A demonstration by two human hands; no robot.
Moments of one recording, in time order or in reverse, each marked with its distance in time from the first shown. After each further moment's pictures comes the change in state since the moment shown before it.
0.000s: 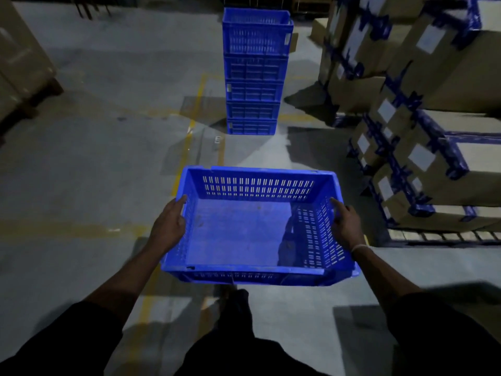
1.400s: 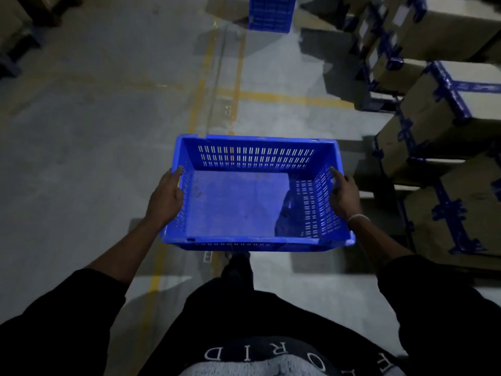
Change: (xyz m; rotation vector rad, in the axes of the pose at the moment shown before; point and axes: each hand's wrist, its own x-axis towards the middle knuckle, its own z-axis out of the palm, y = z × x) left_hand -1.109 -0.080 -0.038 0.002 0.029 -0.047; right_hand -1.051 0.198 0.016 0.015 -0.059 -0.066
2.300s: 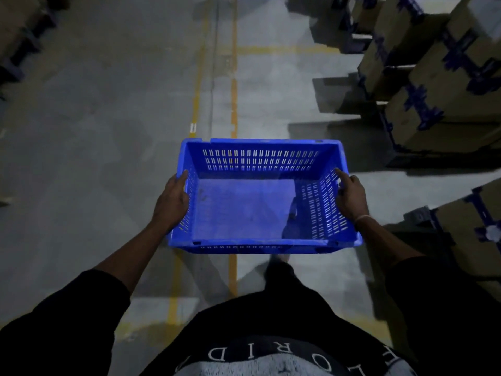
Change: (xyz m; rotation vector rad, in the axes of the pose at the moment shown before) left_hand -0.626 -0.092 -0.065 0.038 -0.062 0.064; right_hand -0.668 0.064 0.045 0.007 0.043 0.067
